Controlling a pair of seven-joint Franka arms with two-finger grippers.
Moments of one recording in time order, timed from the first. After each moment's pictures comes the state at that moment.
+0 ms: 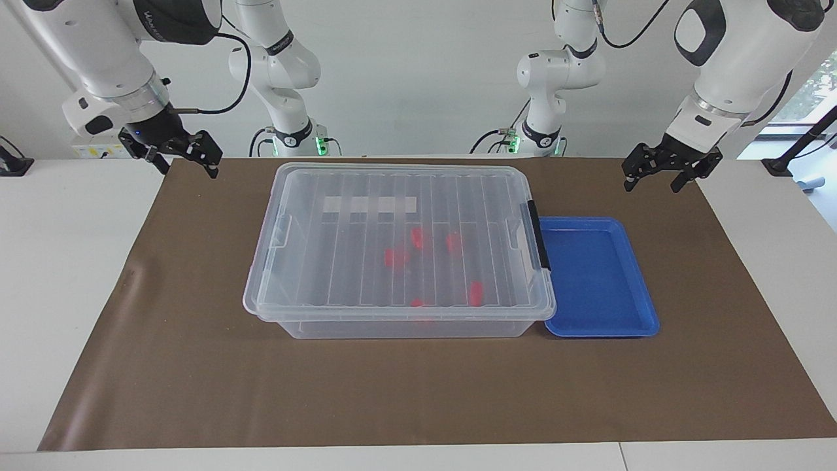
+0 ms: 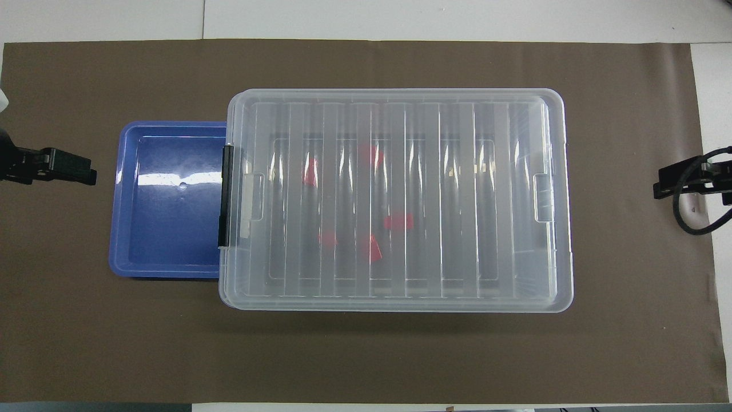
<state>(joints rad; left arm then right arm) -0.02 -0.02 -0.04 -1.64 -0.02 1.61 0.05 -0.12 -0.03 0.05 -1.62 -0.01 1.49 0.06</state>
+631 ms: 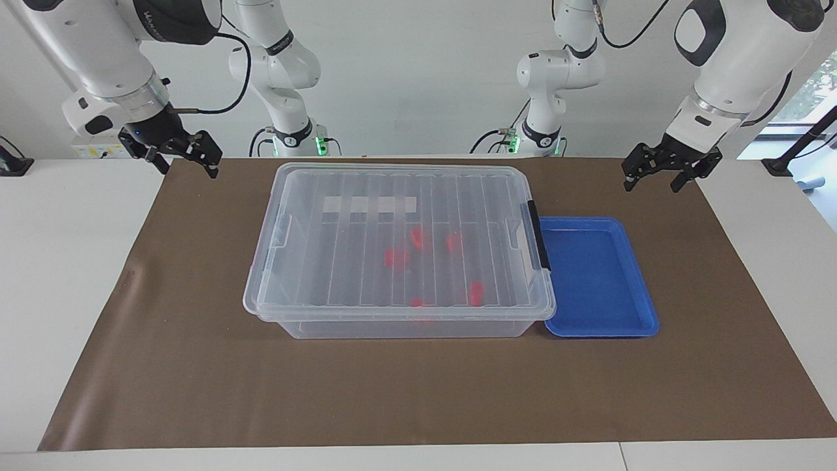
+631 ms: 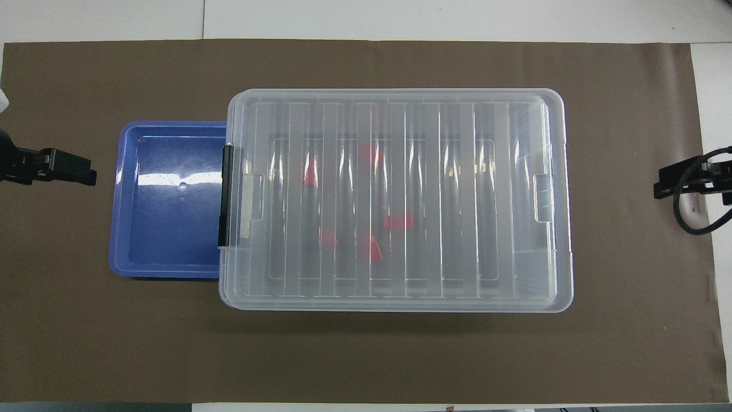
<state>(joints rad) -0.02 -0.02 -0.04 -1.64 -0.02 1.61 0.04 -0.12 -0.03 0.05 -1.62 -0.01 1.49 0.06</state>
